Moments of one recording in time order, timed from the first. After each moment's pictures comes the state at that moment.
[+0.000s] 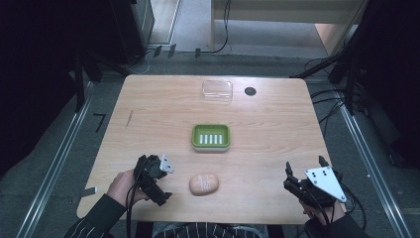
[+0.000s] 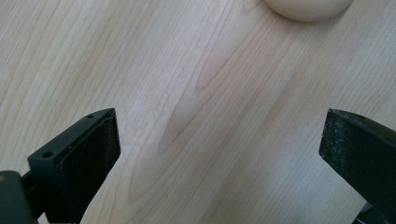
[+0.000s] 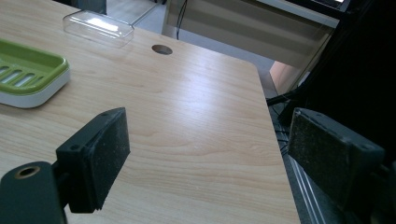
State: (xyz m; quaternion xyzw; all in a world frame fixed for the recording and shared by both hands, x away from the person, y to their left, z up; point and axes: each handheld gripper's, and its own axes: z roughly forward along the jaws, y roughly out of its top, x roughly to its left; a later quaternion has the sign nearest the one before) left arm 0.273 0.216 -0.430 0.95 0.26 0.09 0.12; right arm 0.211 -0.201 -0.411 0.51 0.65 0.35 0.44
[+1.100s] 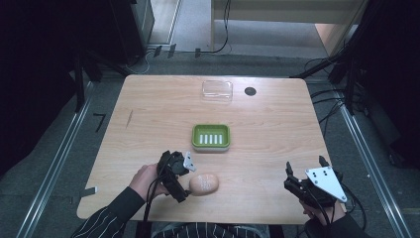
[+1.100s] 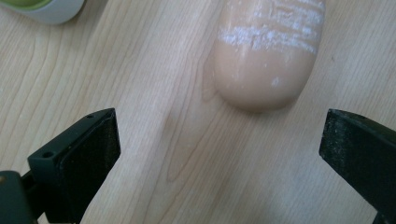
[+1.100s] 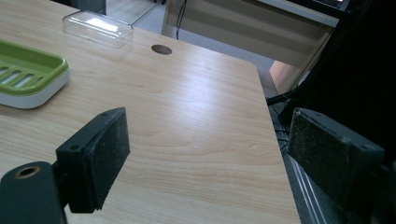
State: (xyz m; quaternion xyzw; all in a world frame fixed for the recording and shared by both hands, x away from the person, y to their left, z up) left arm 0.288 0.164 -0.433 0.97 0.20 0.07 0.14; right arm 0.211 -0.201 -0.411 0.51 0.64 0.35 0.44
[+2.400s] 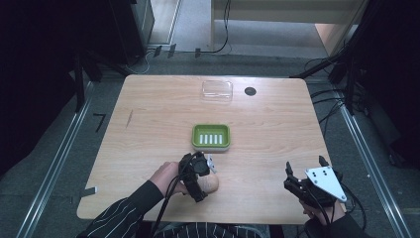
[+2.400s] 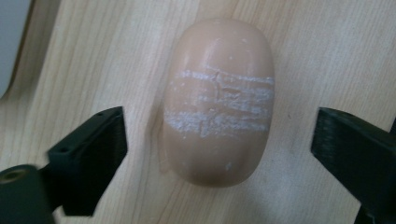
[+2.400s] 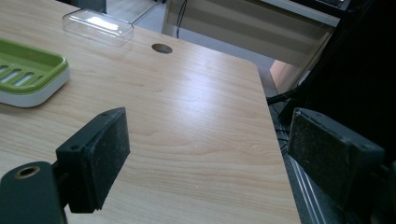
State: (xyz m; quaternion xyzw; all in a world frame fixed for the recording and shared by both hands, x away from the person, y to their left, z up) left arm 0.298 0.110 -0.440 0.98 0.16 0.02 0.11; right arm 0.212 -0.200 -0.411 0.51 0.65 0.35 0.44
